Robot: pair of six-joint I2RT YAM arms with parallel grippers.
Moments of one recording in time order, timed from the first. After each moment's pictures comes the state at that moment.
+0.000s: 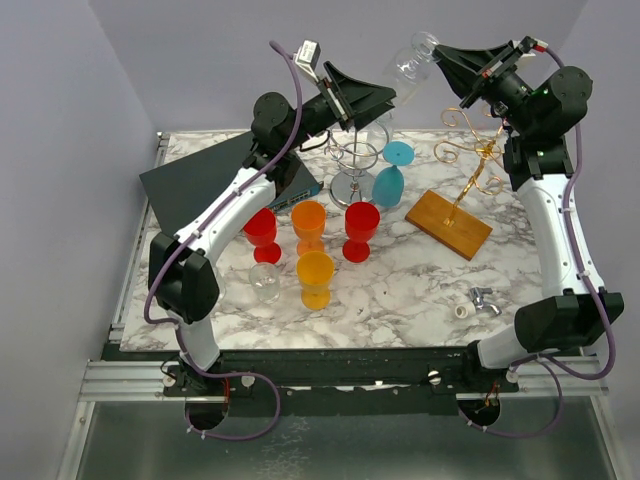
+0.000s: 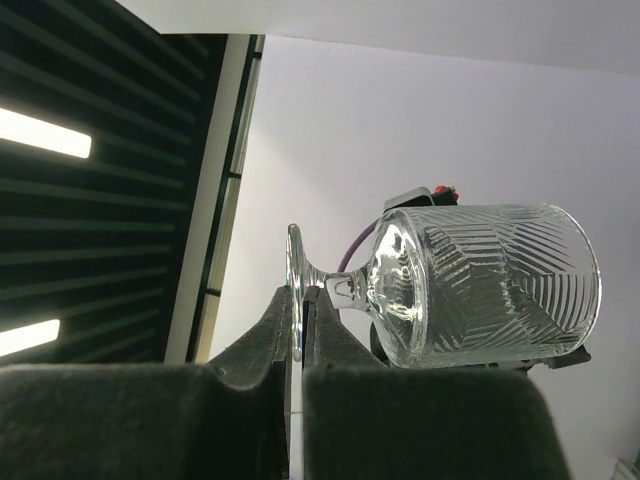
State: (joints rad) left arm -0.55 1.78 1.73 0.55 0.57 -1.37; right arm 0.05 1.50 1.70 0.22 -0.70 1.80
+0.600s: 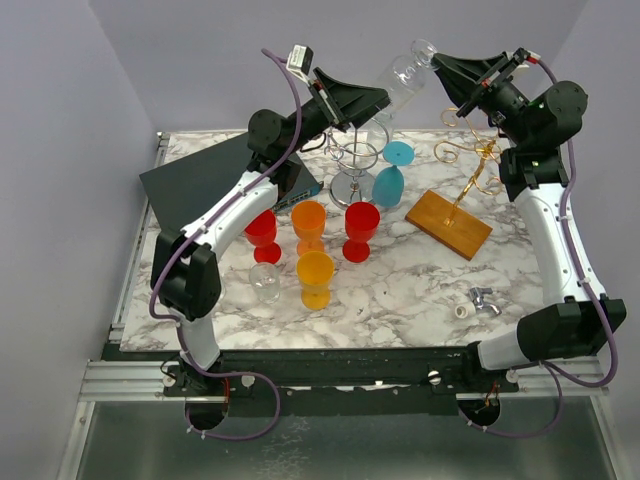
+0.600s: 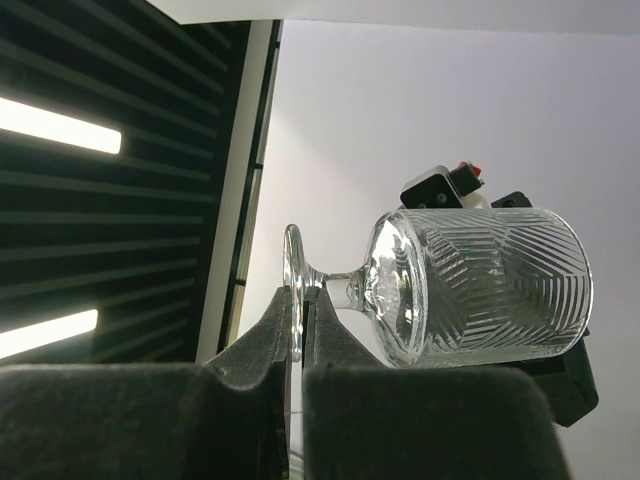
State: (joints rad) left arm -0.53 1.81 1.65 0.87 0.57 -1.50; right arm 0.06 1.45 1.59 0.31 -0.70 1.88
